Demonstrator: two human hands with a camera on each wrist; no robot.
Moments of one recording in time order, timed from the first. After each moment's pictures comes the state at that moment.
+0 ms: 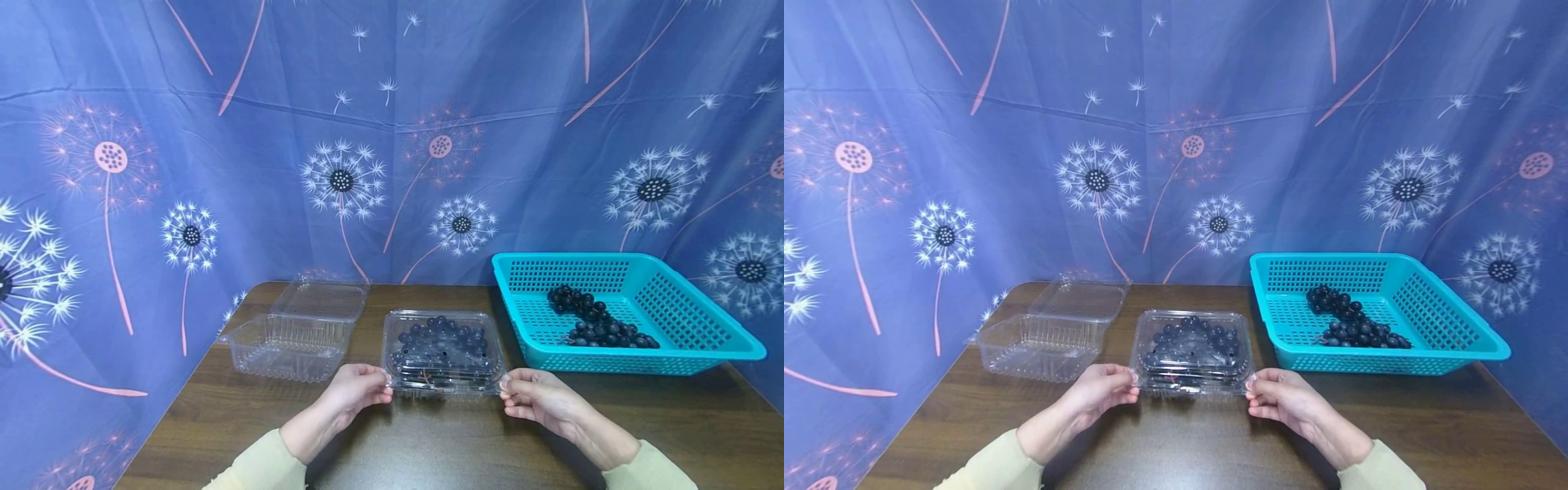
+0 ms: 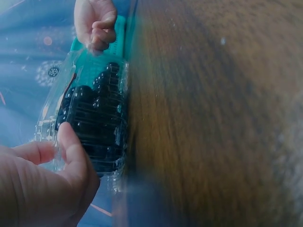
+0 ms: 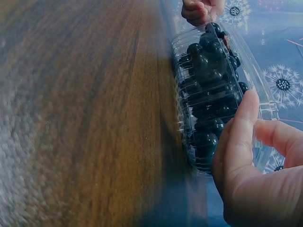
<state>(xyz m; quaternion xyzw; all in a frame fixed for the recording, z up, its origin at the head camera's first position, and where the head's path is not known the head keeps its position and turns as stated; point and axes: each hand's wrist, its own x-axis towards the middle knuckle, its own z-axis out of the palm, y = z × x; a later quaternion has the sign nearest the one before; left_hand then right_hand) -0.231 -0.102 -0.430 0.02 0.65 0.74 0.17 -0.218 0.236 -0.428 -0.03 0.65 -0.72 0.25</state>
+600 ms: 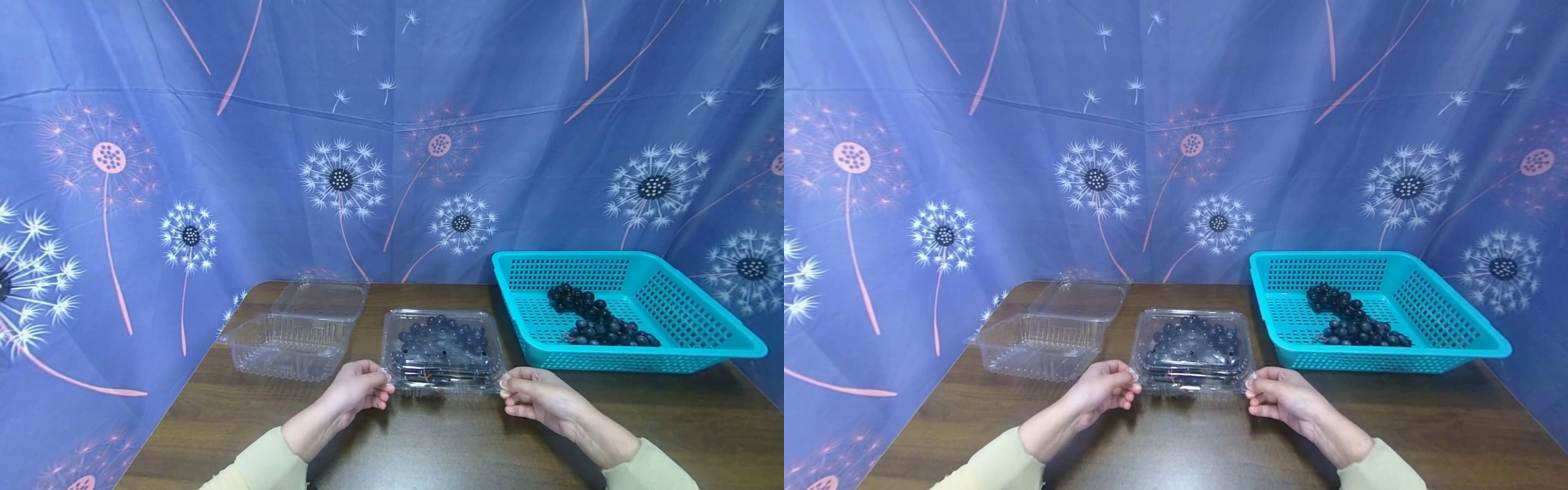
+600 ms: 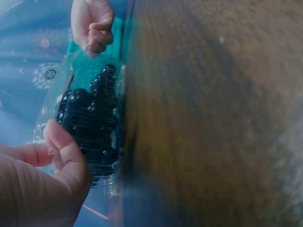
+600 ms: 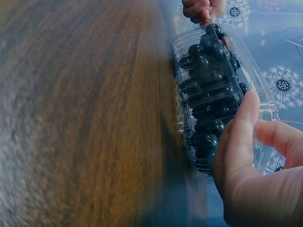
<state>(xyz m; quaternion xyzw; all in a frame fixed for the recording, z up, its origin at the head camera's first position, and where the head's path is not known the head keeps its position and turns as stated) -0.233 -0.102 -0.430 0.03 0.66 0.73 0.18 -0.218 0.235 -0.428 -0.03 0.66 -0.71 0.24</state>
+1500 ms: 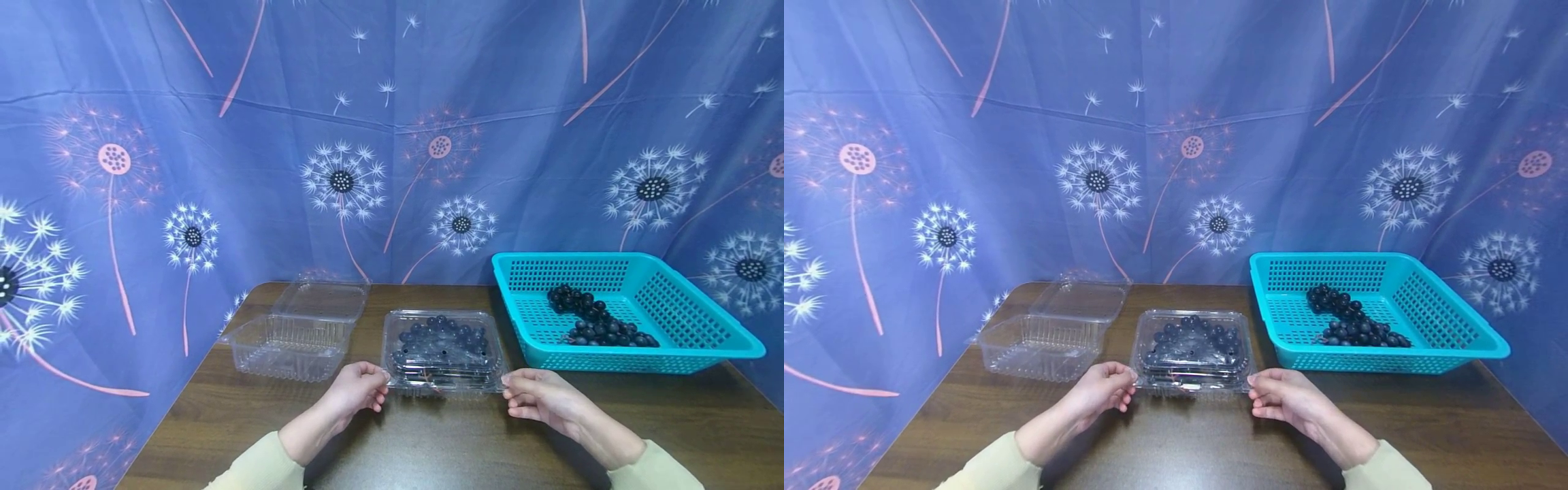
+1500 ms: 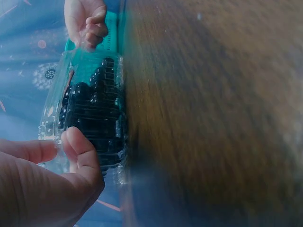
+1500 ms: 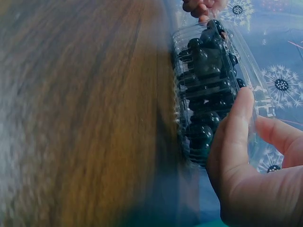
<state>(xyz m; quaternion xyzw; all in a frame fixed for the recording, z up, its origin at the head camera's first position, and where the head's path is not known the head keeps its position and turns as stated) -0.227 -0.102 -0.428 0.04 0.70 0.70 0.15 -0.215 0.239 -0.424 -0.03 0.66 -0.71 0.24</state>
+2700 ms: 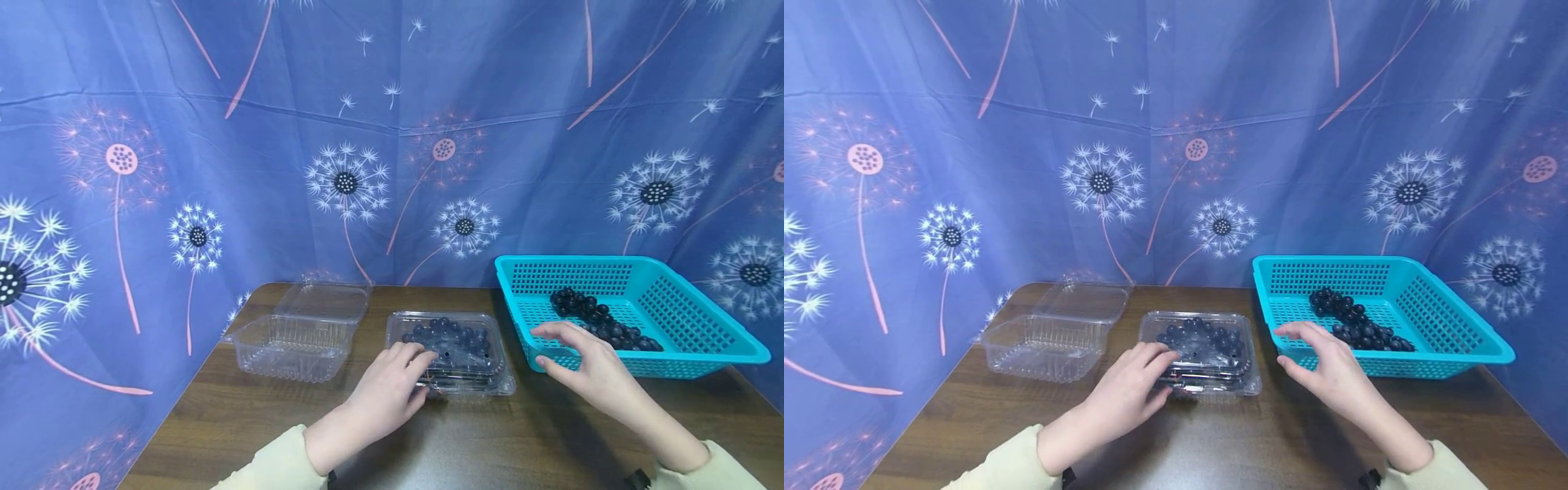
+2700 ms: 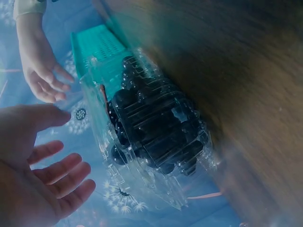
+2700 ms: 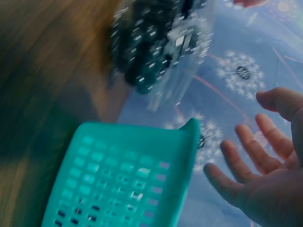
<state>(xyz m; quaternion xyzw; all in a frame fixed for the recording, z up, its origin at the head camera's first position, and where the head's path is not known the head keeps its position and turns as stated) -0.211 -0.067 -0.390 0.39 0.87 0.09 -0.30 -0.202 0.254 -0.364 -0.20 0.92 -0.22 -0.24</state>
